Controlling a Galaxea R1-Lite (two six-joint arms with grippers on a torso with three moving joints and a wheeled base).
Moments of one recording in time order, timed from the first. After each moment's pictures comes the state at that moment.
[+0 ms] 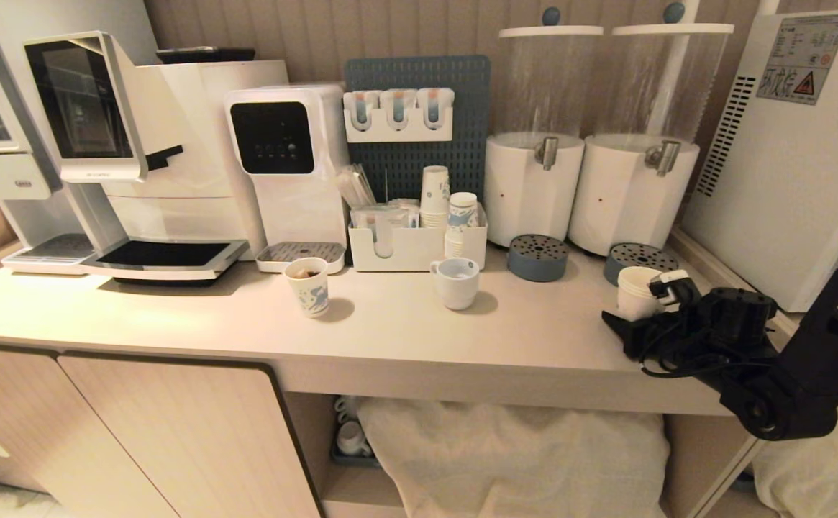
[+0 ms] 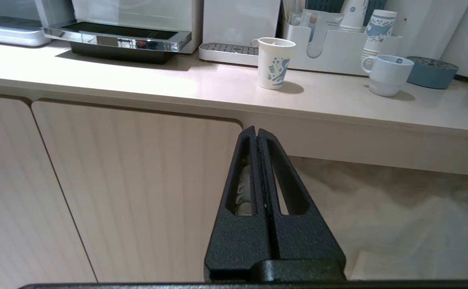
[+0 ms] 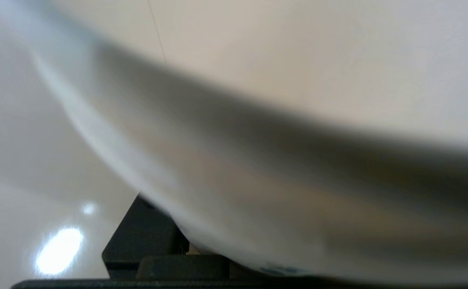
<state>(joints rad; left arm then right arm) -0.01 0.00 0.00 -0.13 -0.01 -0.11 -0.03 2.30 -0.71 -1.22 0.19 -0.17</state>
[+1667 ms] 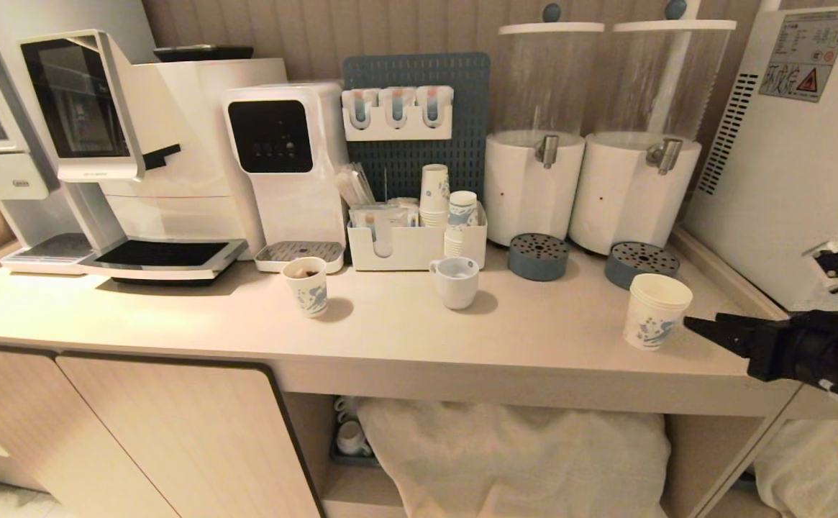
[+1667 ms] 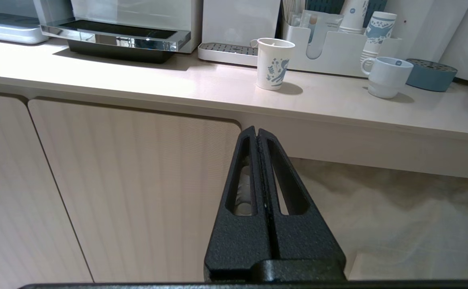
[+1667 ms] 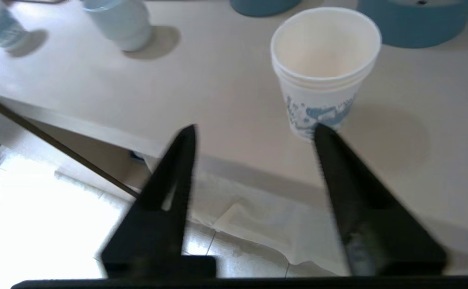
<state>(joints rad) -0.01 0.00 0.00 -0.13 -0.01 -0.13 -0.07 1.45 -0.43 -0.67 0.40 0.02</state>
